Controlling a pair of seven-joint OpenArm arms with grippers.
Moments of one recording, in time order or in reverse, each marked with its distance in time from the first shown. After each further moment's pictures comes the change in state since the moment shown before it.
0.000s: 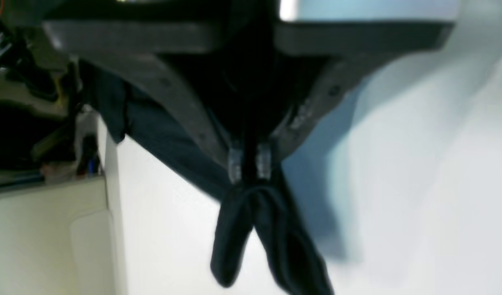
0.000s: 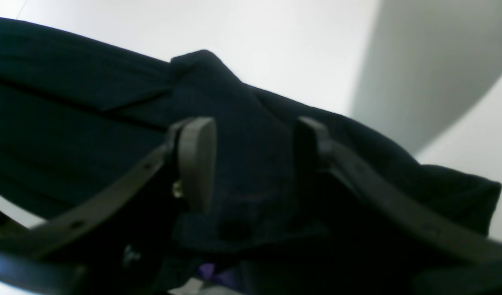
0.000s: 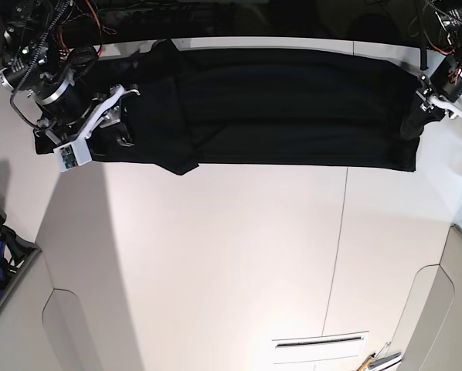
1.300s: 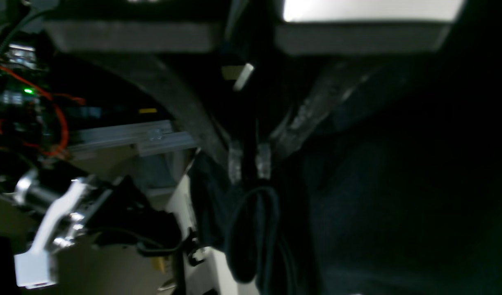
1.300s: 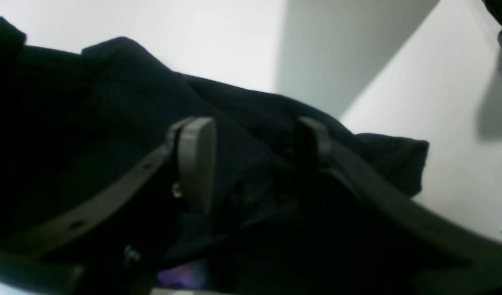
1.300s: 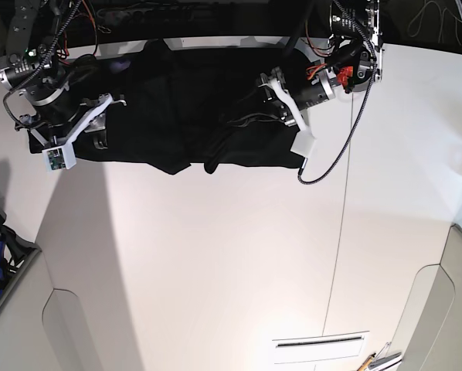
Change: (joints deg) left arm 0.2 15.7 38.1 11.9 6.5 0.0 0.4; right arm 0.0 0.0 0.0 0.0 -12.4 -7.3 1.1
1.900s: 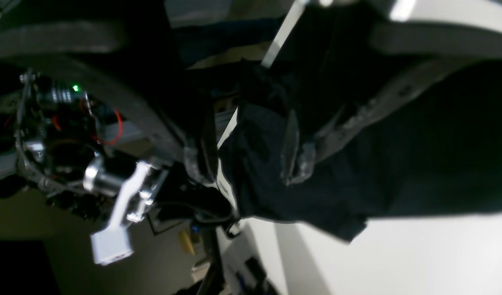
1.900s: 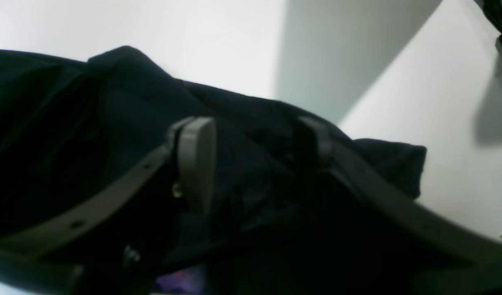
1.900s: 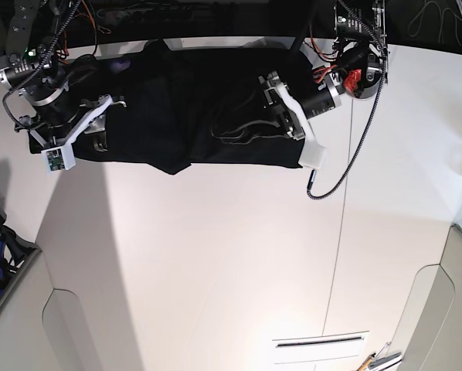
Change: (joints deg) left arm 0.0 0.0 0.0 8.0 -7.3 0.0 1.4; right arm 0.0 0.0 0.0 0.0 0.2 0.0 1.3
